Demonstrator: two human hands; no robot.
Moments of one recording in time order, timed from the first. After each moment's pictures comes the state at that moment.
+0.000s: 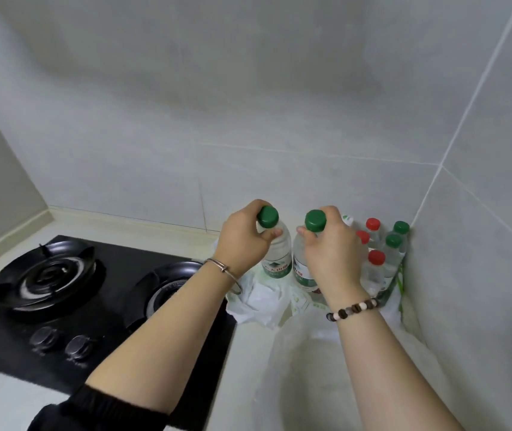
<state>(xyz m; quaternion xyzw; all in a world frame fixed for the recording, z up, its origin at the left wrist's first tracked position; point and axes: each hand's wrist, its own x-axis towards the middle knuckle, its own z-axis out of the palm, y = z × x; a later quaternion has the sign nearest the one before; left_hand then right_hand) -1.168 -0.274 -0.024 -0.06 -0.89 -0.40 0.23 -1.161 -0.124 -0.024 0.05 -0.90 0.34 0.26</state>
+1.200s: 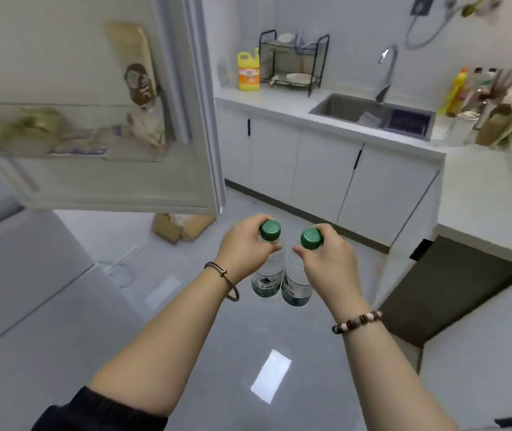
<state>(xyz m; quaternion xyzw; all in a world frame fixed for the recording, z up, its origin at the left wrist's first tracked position) -0.364 -0.480 -0.093 0.74 -0.53 -0.17 0.38 -0.514 -0.523 -0.092 0.76 -0.49 0.31 -0.28</state>
